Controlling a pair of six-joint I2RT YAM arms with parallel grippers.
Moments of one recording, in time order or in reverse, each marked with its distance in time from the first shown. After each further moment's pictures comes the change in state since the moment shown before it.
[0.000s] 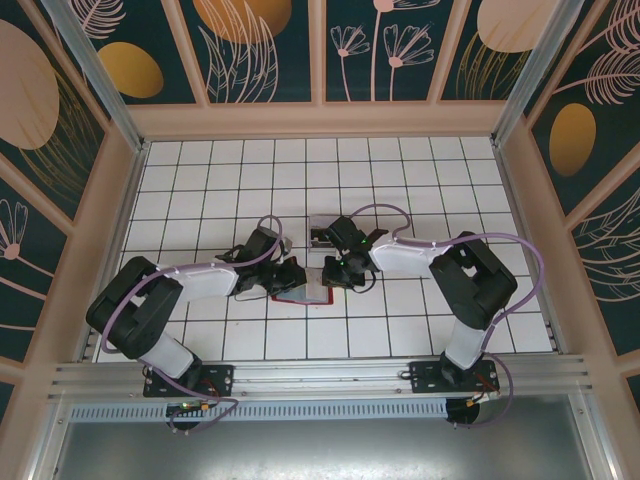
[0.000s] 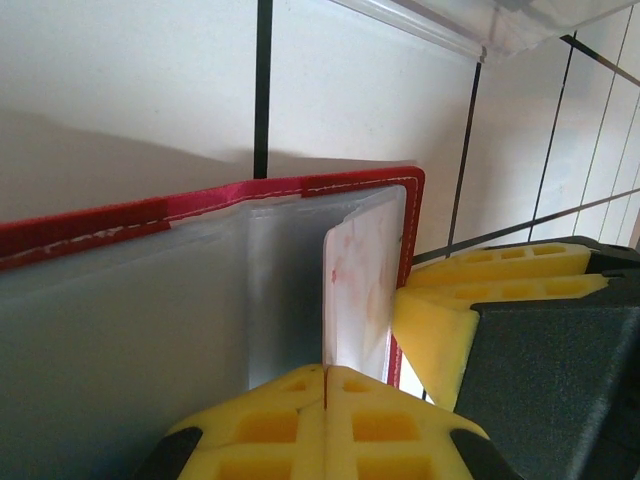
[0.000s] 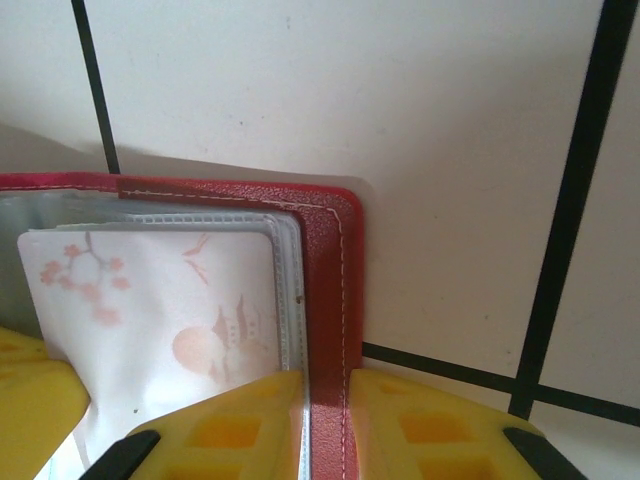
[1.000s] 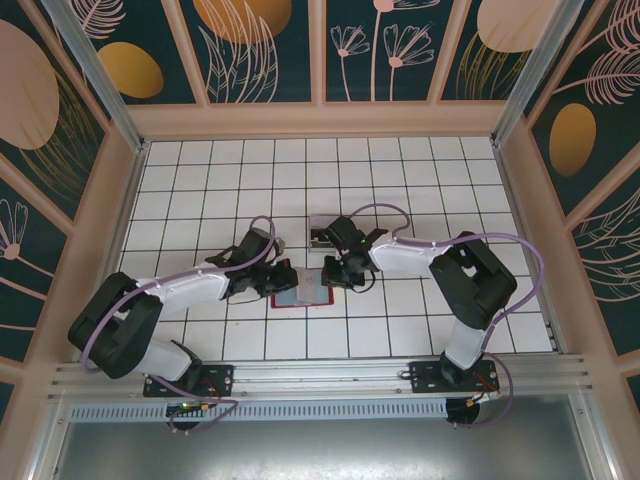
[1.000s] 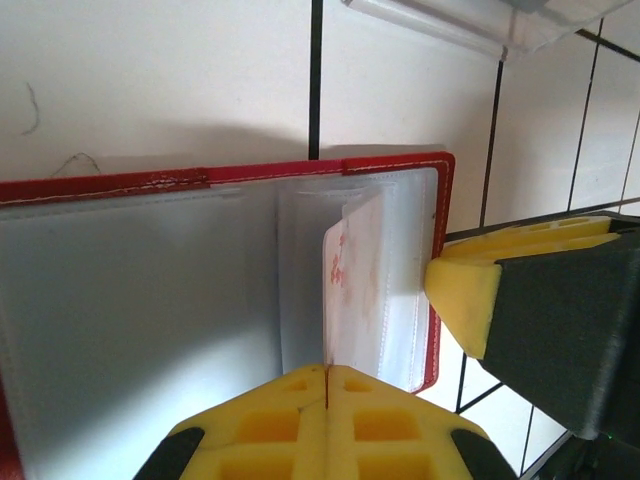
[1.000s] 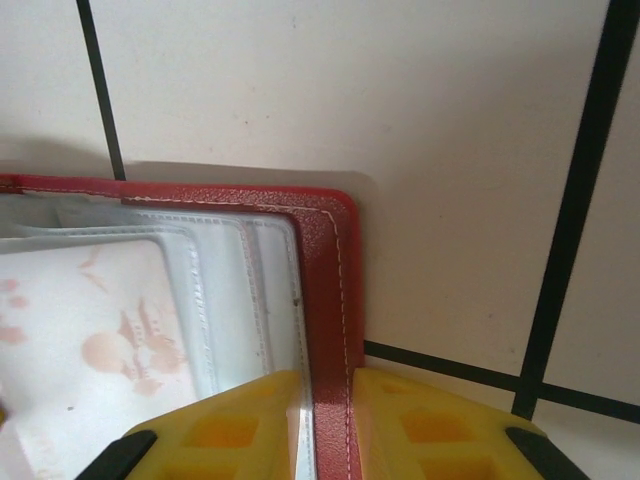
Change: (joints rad) left arm 0.000 -0.111 -0.012 -0.142 -0.083 0.075; right arm 0.002 0.000 0.007 -0.008 0.003 0.000
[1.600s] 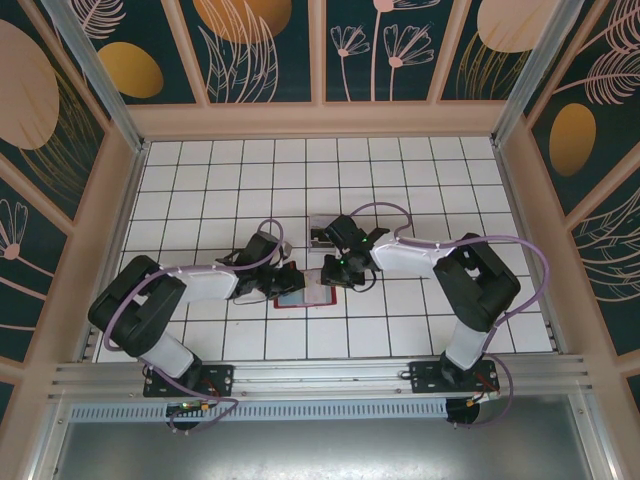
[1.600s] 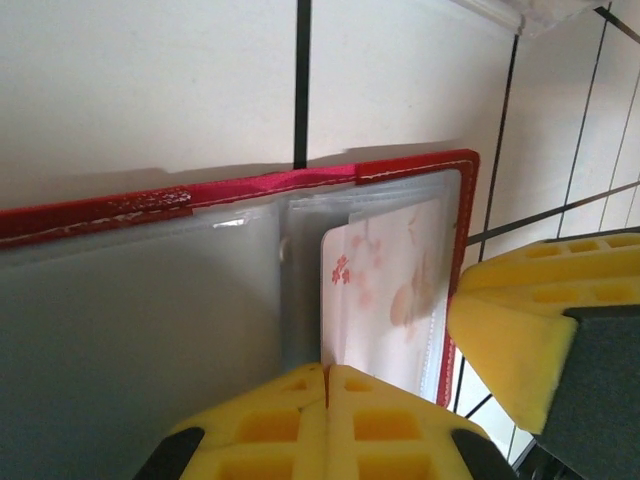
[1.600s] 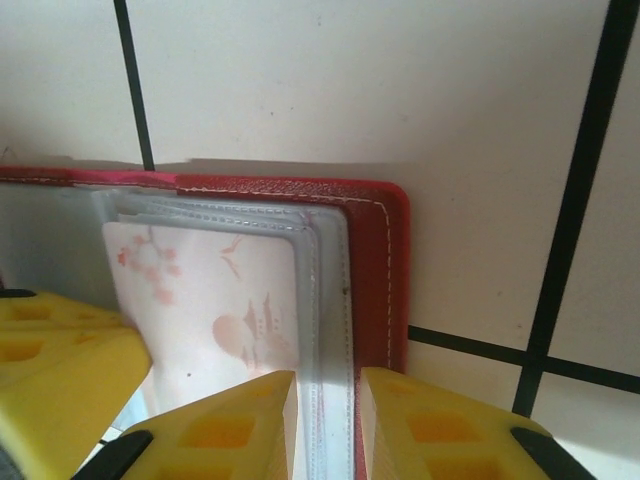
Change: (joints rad) left arm 0.000 0.130 -0.029 0.188 0.084 -0.043; right arm 0.000 -0.023 0.005 -0.014 -0.012 0.003
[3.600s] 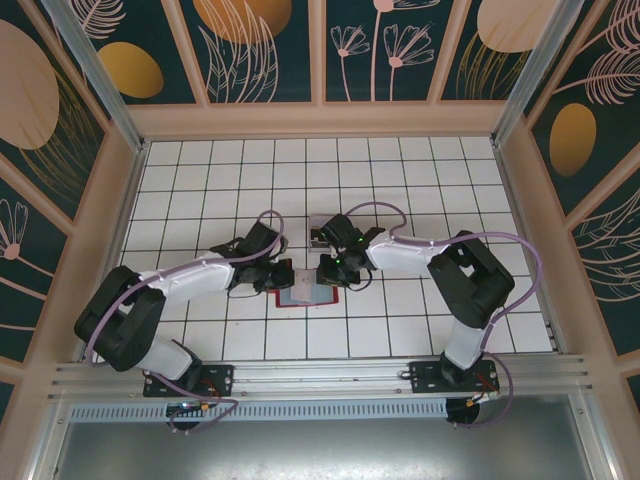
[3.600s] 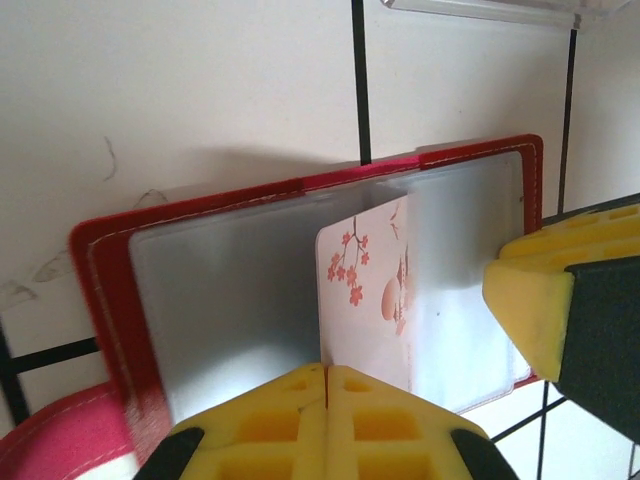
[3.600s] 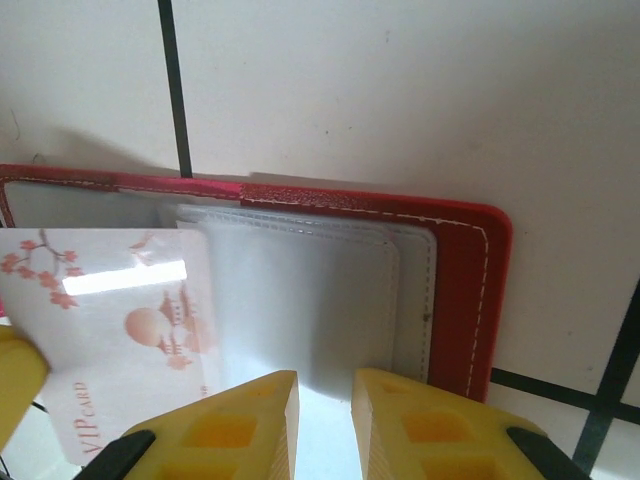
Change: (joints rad) left arm 0.000 -0.106 0.154 -0.425 -0.195 0.240; right arm 0.006 0.036 0.026 0.022 -0.014 -0.004
